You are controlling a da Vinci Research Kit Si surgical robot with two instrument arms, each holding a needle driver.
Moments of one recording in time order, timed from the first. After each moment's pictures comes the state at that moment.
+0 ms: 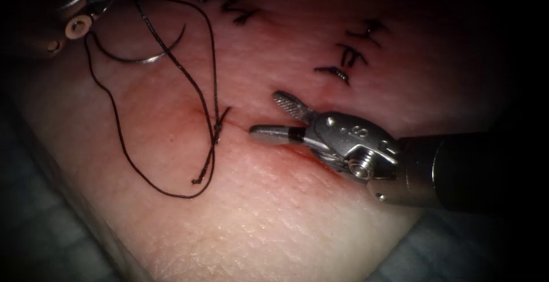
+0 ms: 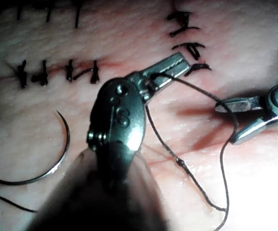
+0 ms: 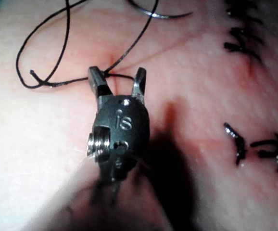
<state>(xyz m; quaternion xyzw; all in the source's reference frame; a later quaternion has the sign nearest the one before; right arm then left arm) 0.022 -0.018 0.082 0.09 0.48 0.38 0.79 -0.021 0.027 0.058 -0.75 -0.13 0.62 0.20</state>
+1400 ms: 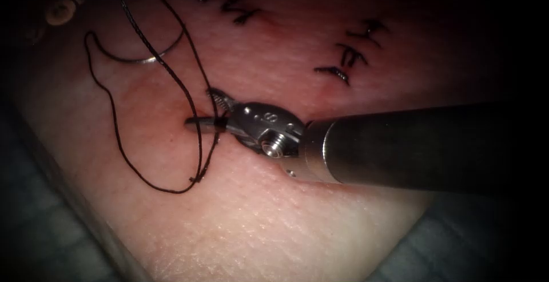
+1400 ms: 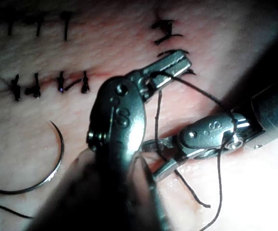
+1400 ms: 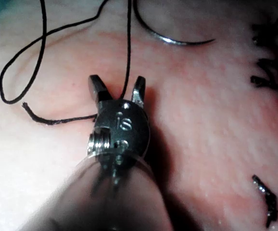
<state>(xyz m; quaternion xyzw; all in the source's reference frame) 0.032 -0.018 0.090 0.06 0.46 0.38 0.80 -0.021 0.028 0.053 -0.76 -0.12 0.62 0.18</state>
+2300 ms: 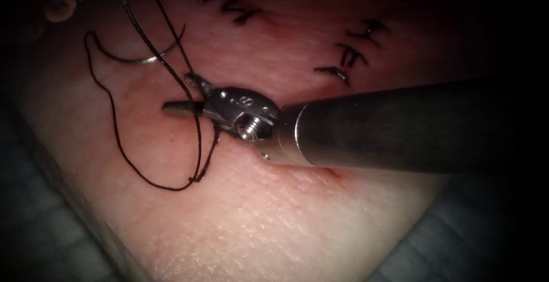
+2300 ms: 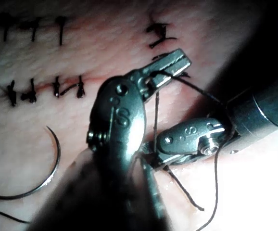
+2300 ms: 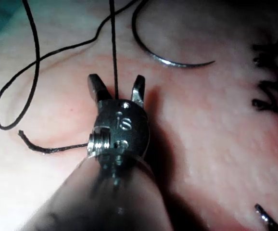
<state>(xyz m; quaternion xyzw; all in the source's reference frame) 0.035 -0.017 0.090 0.07 0.48 0.38 0.79 -0.022 0.028 0.052 -0.76 -0.11 0.62 0.18</state>
